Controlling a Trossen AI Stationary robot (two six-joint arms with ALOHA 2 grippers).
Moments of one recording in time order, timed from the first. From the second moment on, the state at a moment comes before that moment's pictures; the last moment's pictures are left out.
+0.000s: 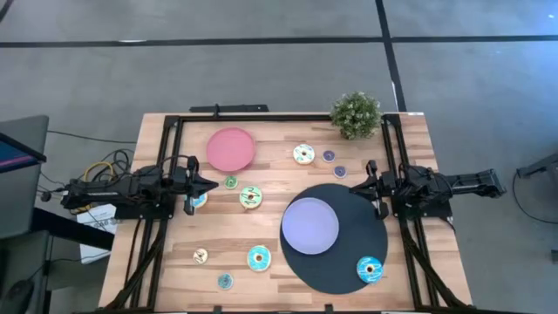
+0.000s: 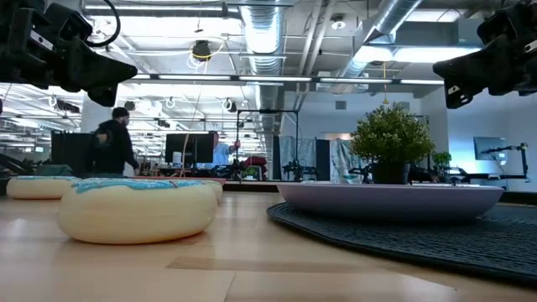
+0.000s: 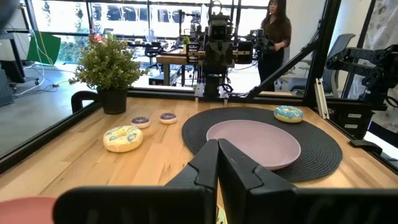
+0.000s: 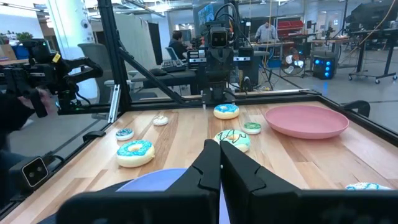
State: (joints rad) left arm 0.04 0.00 0.01 0.03 -0.01 -0.05; right arm 0.09 0.02 0.01 0.01 0.00 0.03
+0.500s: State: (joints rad) left arm 0.04 0.00 0.01 0.04 -0.06 0.05; right arm 0.09 0.02 0.01 0.01 0.00 0.03
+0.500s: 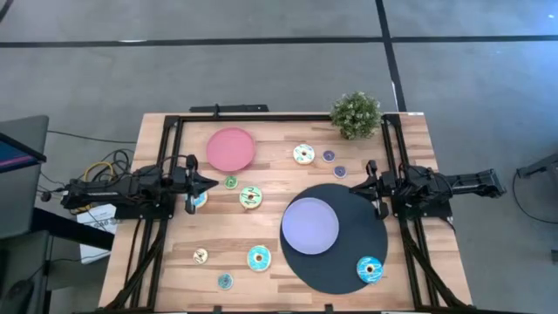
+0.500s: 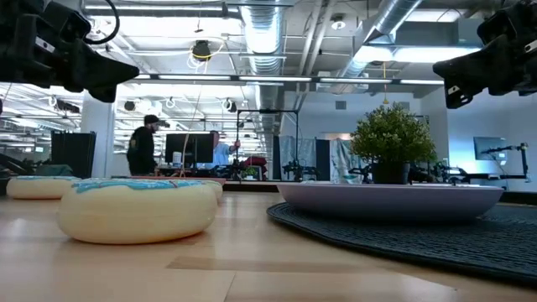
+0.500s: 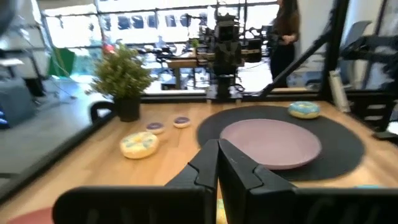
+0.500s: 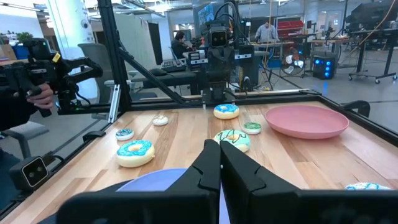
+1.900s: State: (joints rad) left arm 0.04 0.52 0.18 0.19 -0.28 0.02; right arm 0.09 0.02 0.01 0.01 0.00 0.03
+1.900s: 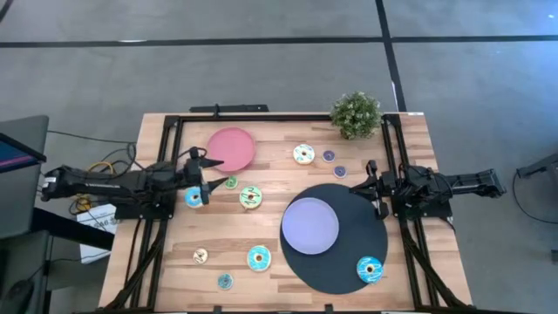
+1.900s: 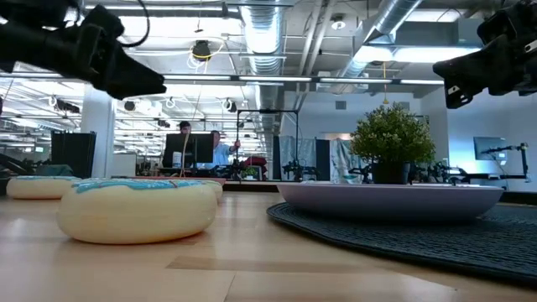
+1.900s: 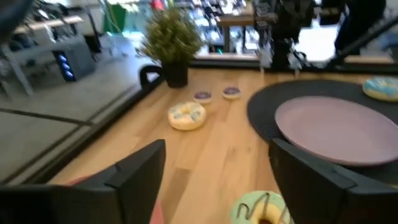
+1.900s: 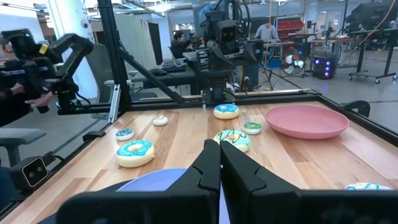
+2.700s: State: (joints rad) left arm 0.00 1.39 0.89 -0.38 -0.18 0.15; right arm 0.09 0.02 0.01 0.01 0.00 0.03
